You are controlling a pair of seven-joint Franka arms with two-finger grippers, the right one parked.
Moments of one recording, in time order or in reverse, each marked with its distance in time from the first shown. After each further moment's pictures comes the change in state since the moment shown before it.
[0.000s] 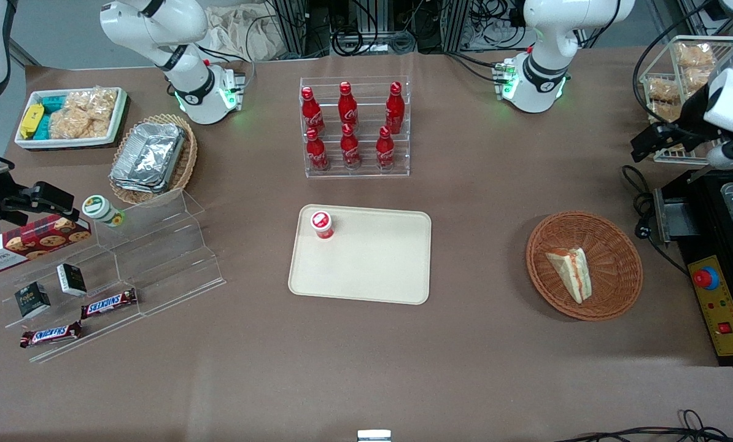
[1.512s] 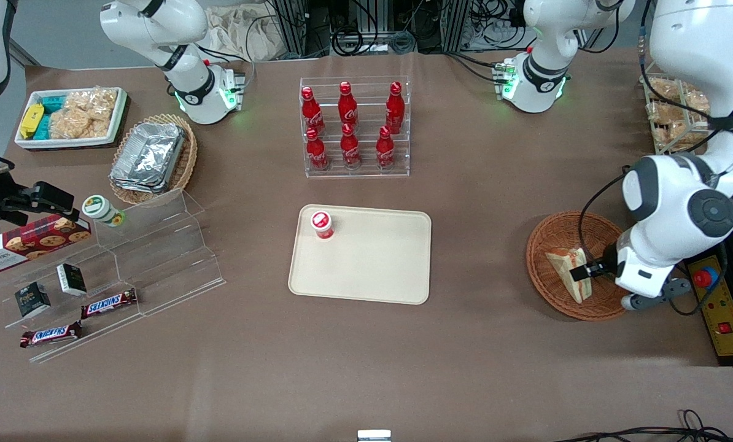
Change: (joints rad) arm -0.029 0.605 -0.007 0.067 0.000 0.536 -0.189
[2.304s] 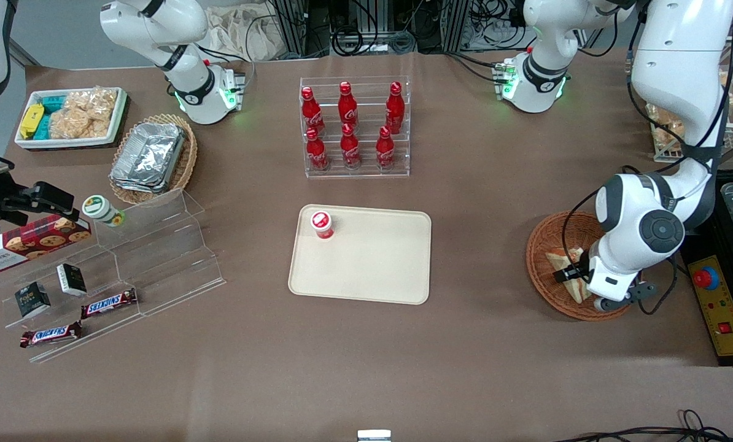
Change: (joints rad) arm -0.009 0.080 0.000 -0.053 0.088 0.077 -0.072
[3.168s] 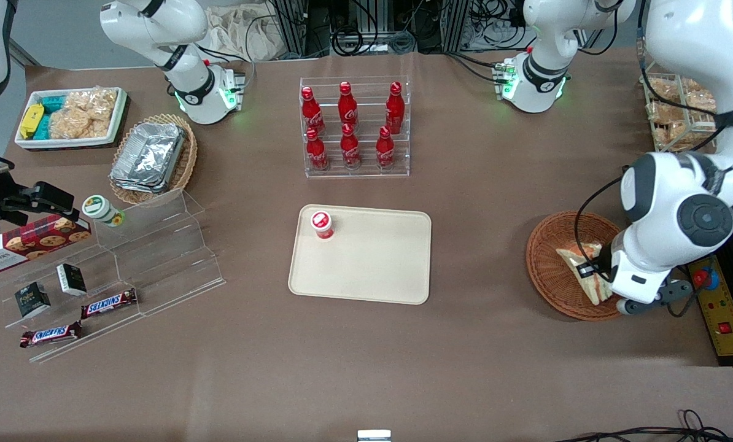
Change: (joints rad) arm -0.063 -0.114 -0.010 0.273 0.002 -0.420 -0.012
